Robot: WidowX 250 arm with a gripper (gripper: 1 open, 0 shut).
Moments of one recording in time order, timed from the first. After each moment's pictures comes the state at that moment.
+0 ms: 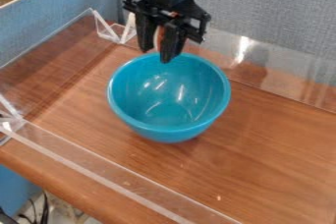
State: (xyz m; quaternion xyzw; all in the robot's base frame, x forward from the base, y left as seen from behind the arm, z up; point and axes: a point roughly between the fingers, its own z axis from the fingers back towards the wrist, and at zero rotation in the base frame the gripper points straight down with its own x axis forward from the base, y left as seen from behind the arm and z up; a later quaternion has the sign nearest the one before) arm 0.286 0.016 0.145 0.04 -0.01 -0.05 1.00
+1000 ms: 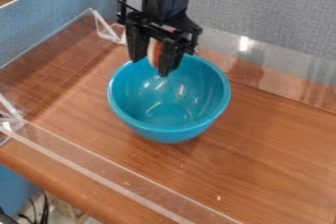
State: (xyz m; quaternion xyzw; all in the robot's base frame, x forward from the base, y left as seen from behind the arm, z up) arm 0.283 0.022 0.130 0.04 0.00 -0.05 1.00
